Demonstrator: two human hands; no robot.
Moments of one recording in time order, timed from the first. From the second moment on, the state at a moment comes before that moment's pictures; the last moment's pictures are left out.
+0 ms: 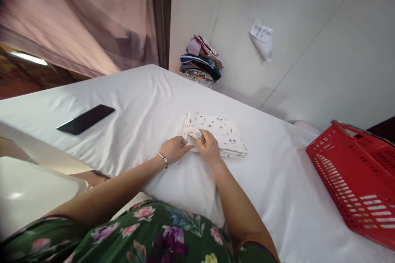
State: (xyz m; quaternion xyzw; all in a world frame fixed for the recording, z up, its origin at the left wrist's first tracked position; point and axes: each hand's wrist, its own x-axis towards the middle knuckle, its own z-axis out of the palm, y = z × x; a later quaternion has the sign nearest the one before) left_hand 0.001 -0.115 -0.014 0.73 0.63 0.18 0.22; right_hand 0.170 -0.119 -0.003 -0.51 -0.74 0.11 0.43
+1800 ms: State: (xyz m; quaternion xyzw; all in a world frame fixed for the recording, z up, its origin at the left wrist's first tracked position) left_hand 0.013 -0.122 -0.015 0.66 0.48 0.44 0.37; right_hand 0.163 -0.127 -0.003 -0.54 -0.69 0.15 0.45
